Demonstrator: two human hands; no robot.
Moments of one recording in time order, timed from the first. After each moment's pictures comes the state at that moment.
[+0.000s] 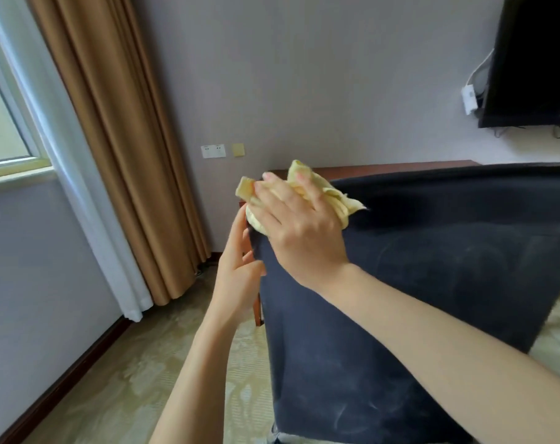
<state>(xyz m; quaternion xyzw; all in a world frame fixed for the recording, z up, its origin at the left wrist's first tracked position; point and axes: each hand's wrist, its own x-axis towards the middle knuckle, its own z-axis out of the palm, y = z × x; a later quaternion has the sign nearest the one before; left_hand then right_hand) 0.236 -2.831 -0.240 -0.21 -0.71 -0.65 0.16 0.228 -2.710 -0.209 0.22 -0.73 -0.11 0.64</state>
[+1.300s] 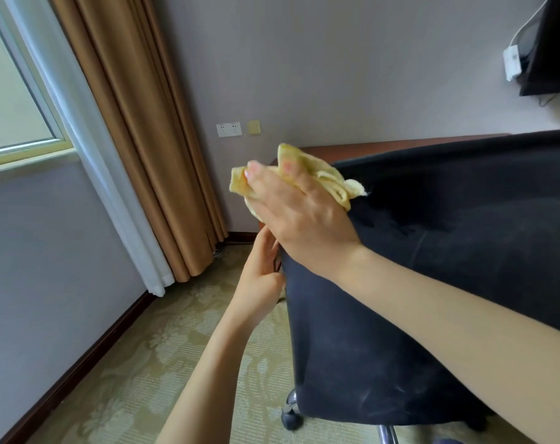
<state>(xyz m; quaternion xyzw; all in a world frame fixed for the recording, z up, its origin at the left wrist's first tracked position) 0.236 -2.831 -0.277 -0.20 -0.73 -0.65 0.04 0.211 -2.710 -0.226 0.22 -0.71 -0.33 0.58</state>
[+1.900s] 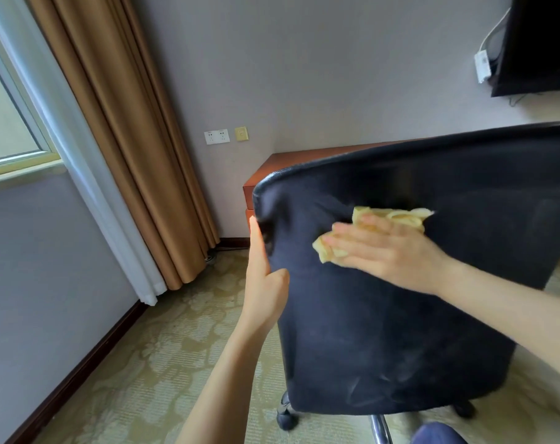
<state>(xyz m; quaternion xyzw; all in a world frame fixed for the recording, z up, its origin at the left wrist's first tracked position) 0.259 -2.799 -0.281 -0.14 -0.71 -0.68 0.13 0.236 -2.565 -0.271 0.39 -0.68 -0.34 0.53</state>
